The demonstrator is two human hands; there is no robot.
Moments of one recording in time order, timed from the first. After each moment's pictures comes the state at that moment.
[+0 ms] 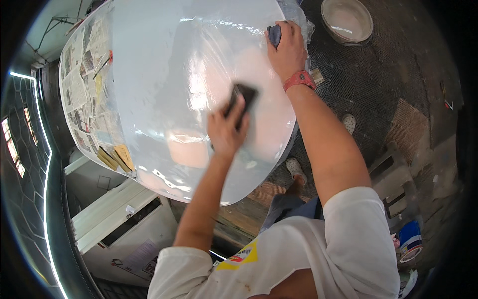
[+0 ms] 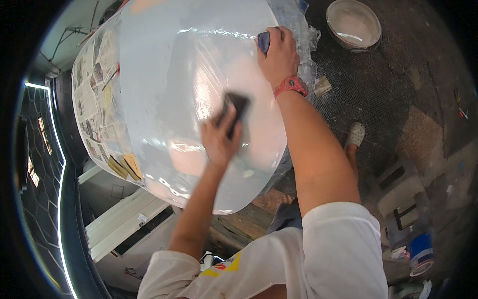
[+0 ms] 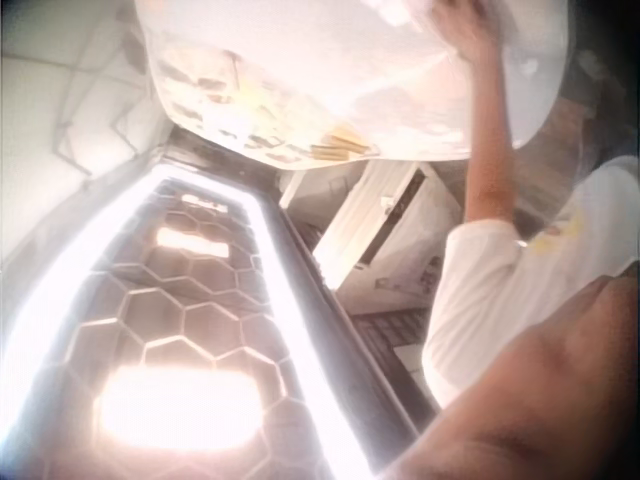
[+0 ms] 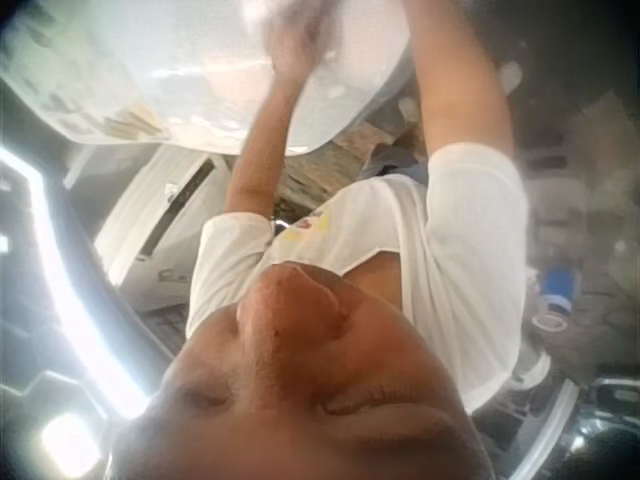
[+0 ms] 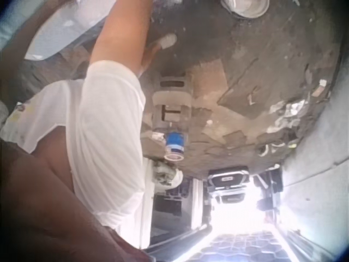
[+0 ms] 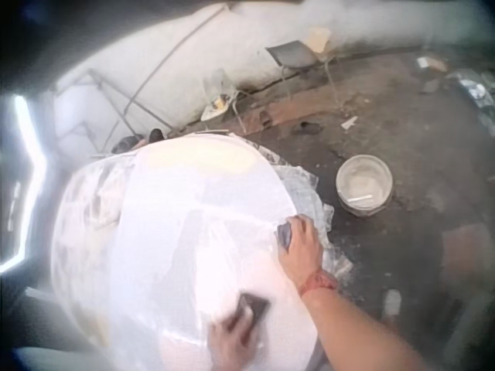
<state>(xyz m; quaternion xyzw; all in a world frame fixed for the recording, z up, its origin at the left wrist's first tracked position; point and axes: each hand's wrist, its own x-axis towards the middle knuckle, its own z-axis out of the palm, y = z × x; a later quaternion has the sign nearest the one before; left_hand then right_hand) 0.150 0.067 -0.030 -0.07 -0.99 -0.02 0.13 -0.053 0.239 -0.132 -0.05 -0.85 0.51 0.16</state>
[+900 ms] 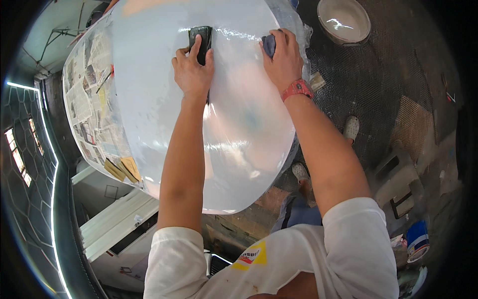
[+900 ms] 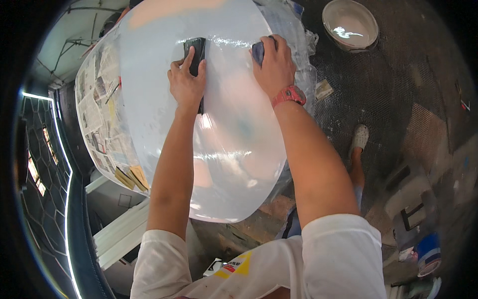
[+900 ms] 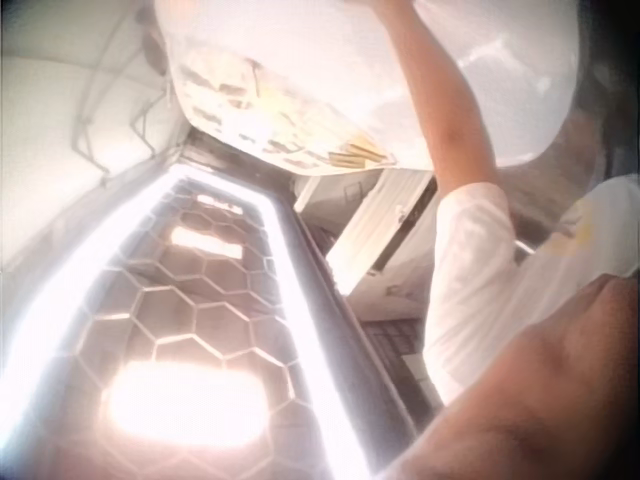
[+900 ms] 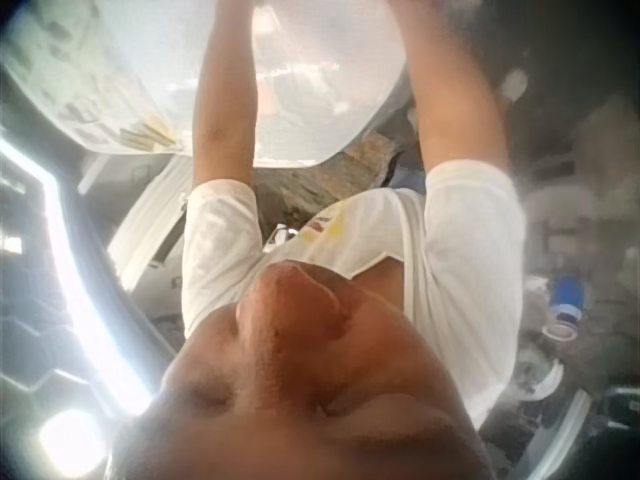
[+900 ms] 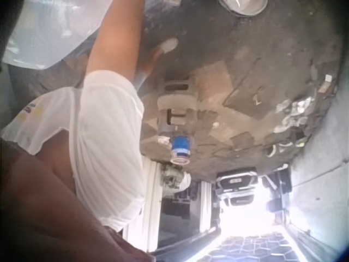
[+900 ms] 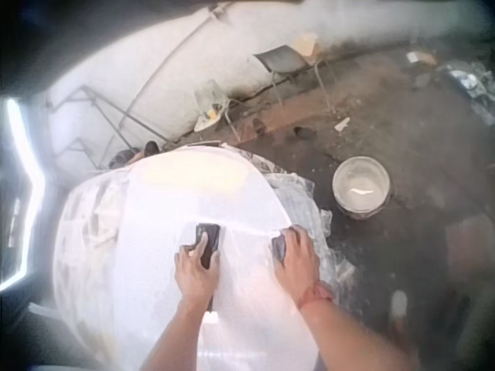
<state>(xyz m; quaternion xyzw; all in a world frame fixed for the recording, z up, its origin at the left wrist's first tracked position) -0.034 0.027 0.004 0.05 -0.99 0.06 0.12 -0.048 0.234 -0.117 -0.05 -0.84 0.52 0.14</state>
